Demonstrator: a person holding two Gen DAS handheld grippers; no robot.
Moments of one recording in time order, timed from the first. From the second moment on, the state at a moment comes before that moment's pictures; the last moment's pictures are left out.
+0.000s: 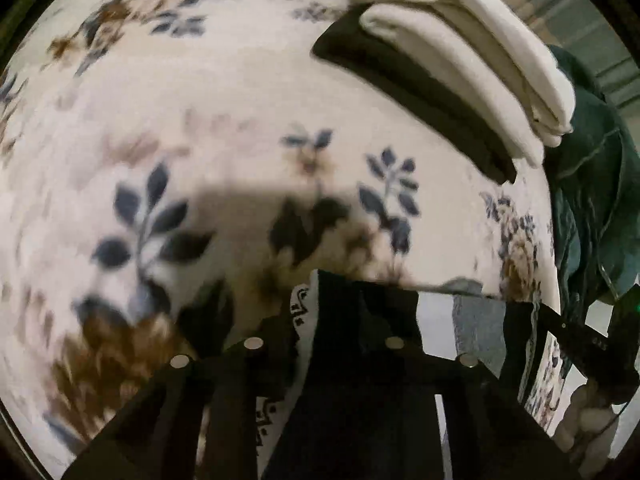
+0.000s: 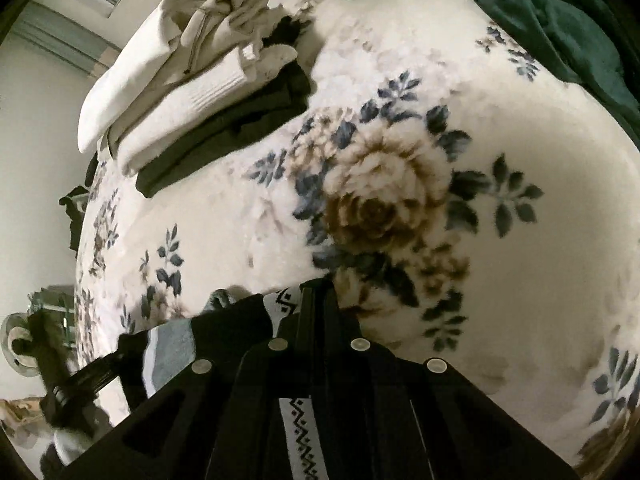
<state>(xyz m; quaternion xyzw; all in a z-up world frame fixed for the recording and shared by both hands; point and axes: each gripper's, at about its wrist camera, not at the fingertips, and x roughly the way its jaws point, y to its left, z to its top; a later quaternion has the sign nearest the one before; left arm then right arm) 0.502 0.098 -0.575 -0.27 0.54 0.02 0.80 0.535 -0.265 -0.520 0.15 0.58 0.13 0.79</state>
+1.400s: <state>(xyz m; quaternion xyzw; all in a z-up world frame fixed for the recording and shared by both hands) 0.491 0.092 -0.417 -0.31 0.48 -0.17 0.80 0.463 -0.268 -0.498 0.40 0.60 0.29 0.63</state>
